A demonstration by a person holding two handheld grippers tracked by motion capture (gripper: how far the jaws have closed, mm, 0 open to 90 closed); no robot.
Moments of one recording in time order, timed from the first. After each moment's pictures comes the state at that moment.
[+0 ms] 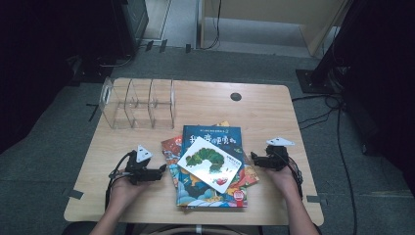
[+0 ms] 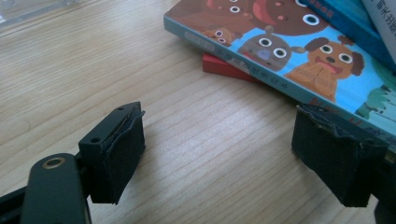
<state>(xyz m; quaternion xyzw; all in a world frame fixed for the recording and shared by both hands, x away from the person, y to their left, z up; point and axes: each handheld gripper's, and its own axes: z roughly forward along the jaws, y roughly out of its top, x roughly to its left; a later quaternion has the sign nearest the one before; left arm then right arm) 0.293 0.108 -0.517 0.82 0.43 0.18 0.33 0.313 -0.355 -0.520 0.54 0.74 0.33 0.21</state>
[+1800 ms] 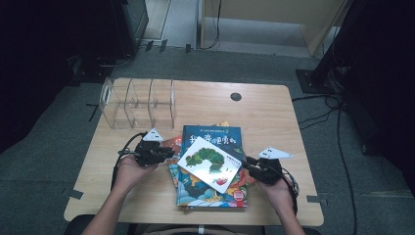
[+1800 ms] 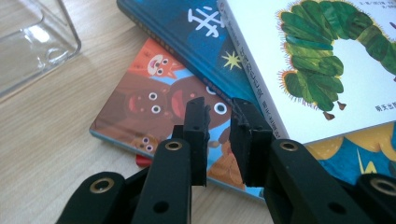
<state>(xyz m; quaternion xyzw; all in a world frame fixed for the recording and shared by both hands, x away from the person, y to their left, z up) 0.335 0.081 -0.471 0.87 0.33 0.06 0.37 0.257 -0.312 -0.480 0.47 0.77 0.41 0.15</state>
